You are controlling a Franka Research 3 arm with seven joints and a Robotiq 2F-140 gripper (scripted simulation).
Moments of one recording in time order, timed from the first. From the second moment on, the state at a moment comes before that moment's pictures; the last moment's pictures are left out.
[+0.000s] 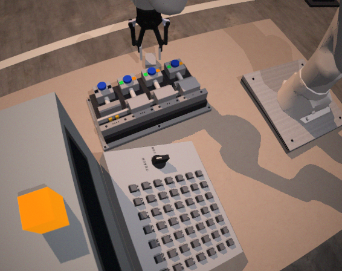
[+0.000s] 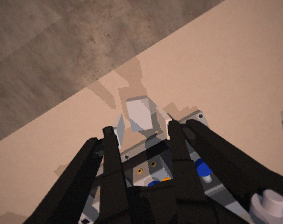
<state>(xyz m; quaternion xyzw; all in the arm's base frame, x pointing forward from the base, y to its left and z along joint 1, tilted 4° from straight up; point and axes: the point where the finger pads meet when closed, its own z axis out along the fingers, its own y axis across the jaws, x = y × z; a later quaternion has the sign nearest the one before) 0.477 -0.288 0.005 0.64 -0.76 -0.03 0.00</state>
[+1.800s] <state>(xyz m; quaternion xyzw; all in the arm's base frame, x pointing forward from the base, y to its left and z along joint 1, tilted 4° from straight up) 0.476 -0.288 -0.010 0.64 -0.76 -0.03 0.00</state>
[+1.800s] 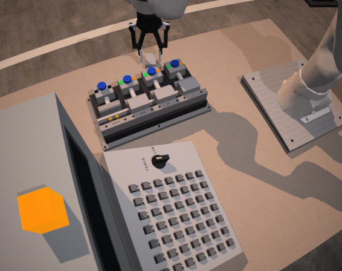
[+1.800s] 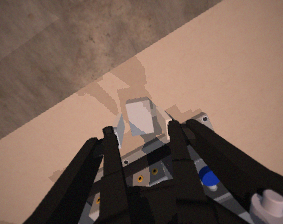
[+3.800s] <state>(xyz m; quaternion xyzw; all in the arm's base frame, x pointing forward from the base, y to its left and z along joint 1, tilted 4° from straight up) 0.476 -0.288 -0.010 0.64 -0.76 -0.03 0.00</state>
